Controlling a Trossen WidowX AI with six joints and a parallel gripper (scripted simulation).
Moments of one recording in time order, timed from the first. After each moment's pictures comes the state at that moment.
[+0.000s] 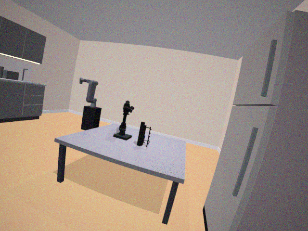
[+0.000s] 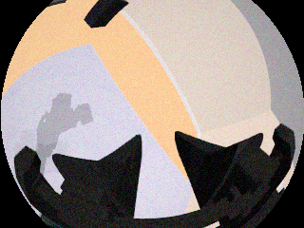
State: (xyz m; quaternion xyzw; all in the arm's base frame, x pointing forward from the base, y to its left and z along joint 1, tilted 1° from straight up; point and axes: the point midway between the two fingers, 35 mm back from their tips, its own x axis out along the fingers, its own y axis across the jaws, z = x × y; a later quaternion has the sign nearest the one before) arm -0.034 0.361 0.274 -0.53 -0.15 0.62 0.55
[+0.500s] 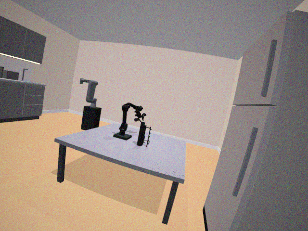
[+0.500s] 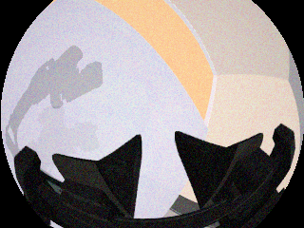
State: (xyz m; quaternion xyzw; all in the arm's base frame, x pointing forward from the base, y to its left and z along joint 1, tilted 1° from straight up) arm 0.175 0.310 0.211 -0.66 0.07 0.51 0.54
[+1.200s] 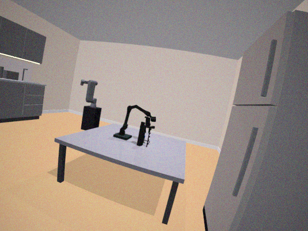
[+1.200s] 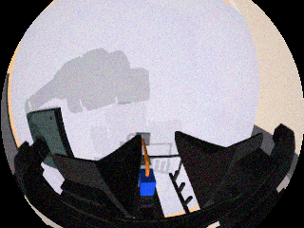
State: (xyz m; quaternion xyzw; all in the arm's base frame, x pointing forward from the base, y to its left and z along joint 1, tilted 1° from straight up) arm 0.317 0.042 0.128 -0.53 0.47 0.44 0.55
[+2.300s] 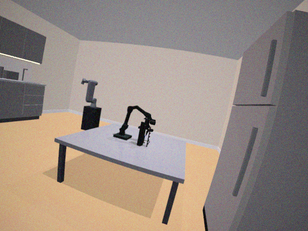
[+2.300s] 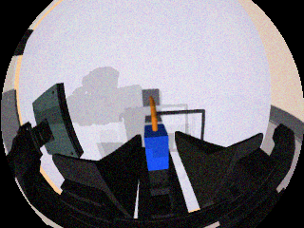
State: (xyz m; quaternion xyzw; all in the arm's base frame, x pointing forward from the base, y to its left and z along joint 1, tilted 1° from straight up) arm 0.303 -0.049 0.113 -0.45 0.54 0.44 0.56
